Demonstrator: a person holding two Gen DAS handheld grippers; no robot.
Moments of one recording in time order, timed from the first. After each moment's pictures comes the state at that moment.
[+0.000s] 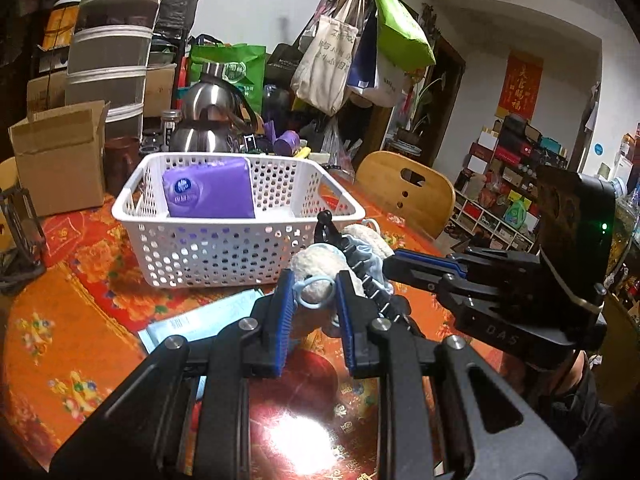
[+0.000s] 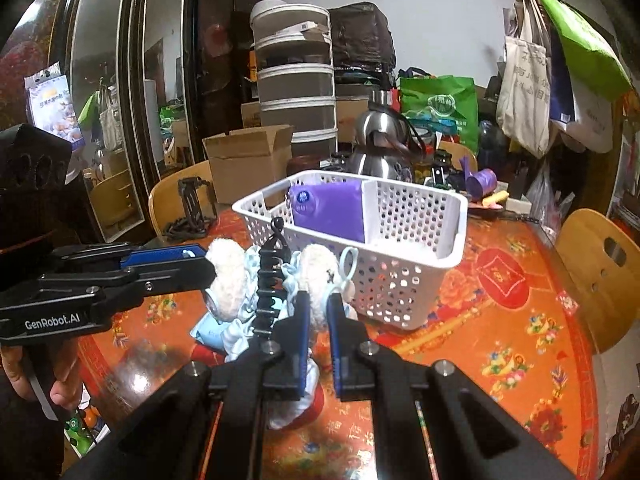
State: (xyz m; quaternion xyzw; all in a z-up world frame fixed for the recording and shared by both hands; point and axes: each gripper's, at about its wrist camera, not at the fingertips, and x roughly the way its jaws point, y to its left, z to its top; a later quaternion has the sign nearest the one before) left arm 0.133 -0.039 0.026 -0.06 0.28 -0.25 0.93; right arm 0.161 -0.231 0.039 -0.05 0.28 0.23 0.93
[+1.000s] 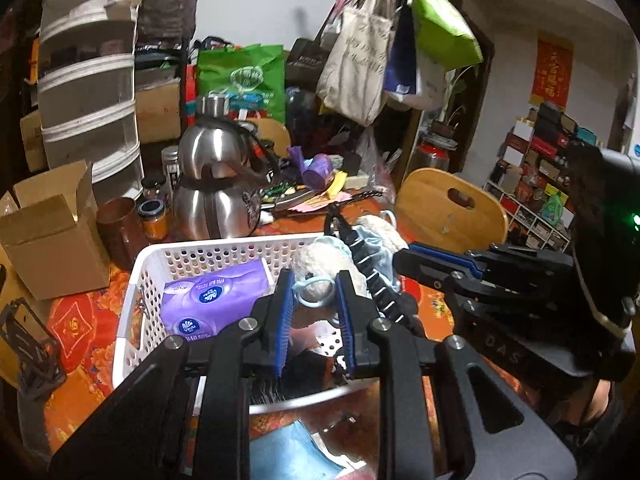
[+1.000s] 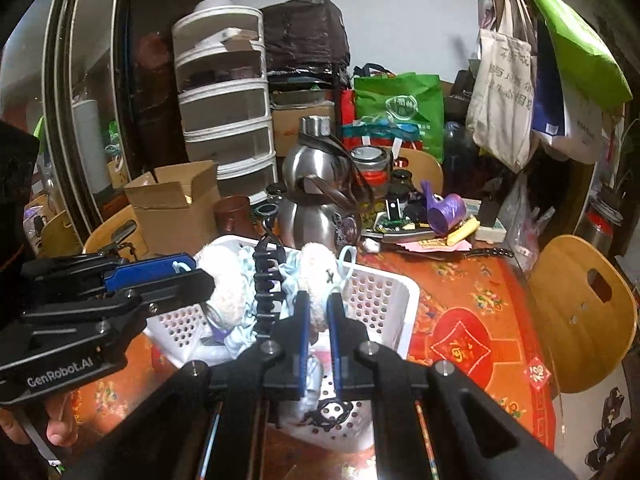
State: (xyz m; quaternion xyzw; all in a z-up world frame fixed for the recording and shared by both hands) left arm 0.332 -0.095 0.104 -0.02 0.31 -0.20 0.93; right arm 0.330 -0.244 0.095 -0.04 0.31 0.16 0.94
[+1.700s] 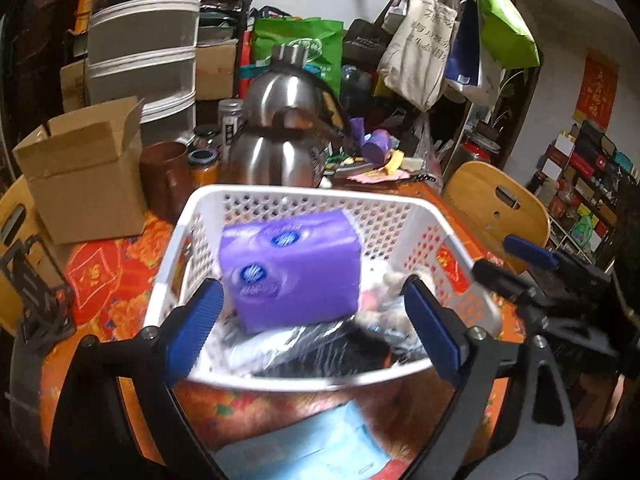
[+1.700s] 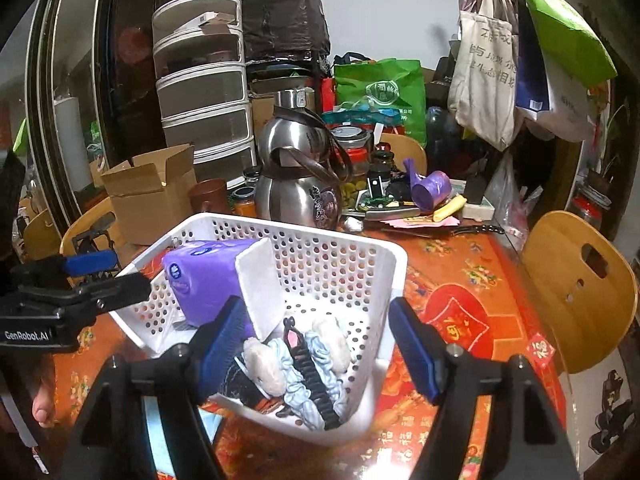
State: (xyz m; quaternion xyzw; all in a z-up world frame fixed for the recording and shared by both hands) left arm 0.347 -0.034 0.031 -0.06 0.35 -0.12 0.93; right arm 0.326 -0.254 0.054 -0.03 0.31 0.12 0.94
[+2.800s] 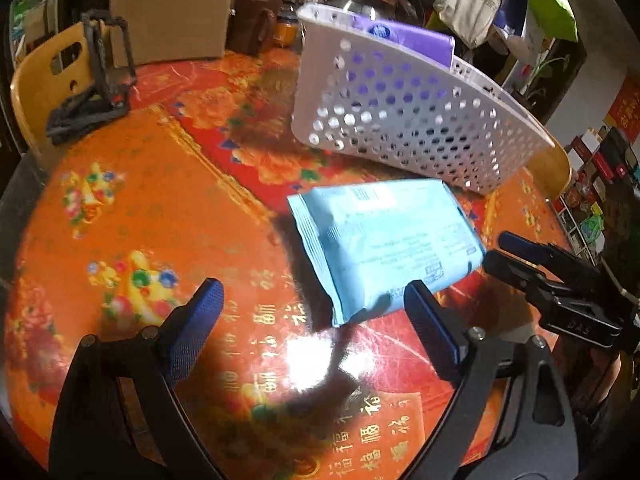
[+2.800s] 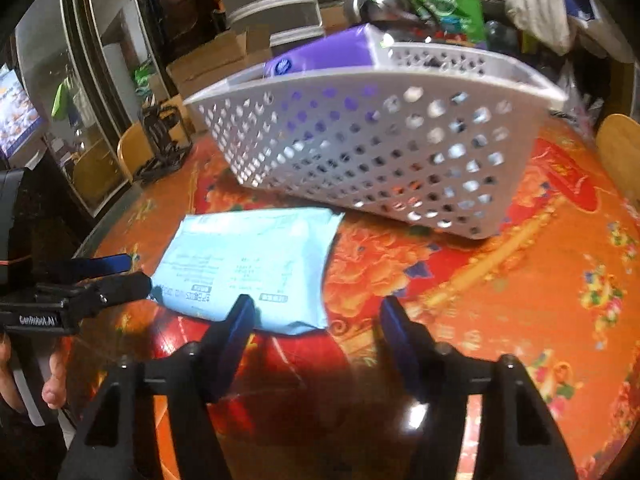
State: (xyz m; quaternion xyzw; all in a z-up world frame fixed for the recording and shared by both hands) left arm 0.186 0.054 -0.110 -0.11 0.46 -0.08 0.88; right arm 0.225 -0.196 -0.082 -0.01 0.43 0.23 0.87
